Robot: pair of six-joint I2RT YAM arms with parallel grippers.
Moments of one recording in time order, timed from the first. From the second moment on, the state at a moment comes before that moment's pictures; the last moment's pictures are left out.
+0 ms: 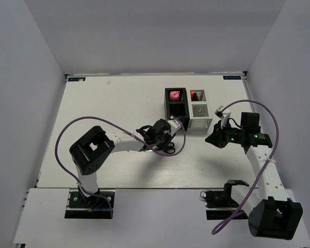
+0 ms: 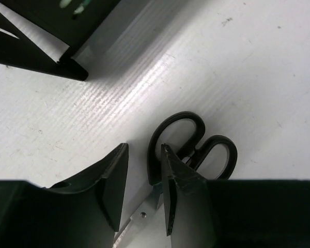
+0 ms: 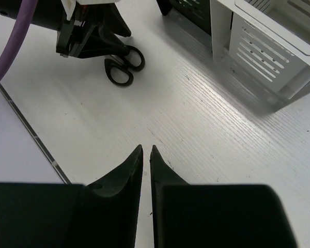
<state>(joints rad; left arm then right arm) -0.91 1.83 1.01 0.03 -0.08 -0.05 -0.04 0.95 0.75 -0.71 -0.84 -0.45</state>
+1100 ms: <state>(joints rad) -0.87 1.65 1.42 -0.09 0.12 -0.19 -0.08 0.94 0.75 -0.72 -0.88 -0.44</state>
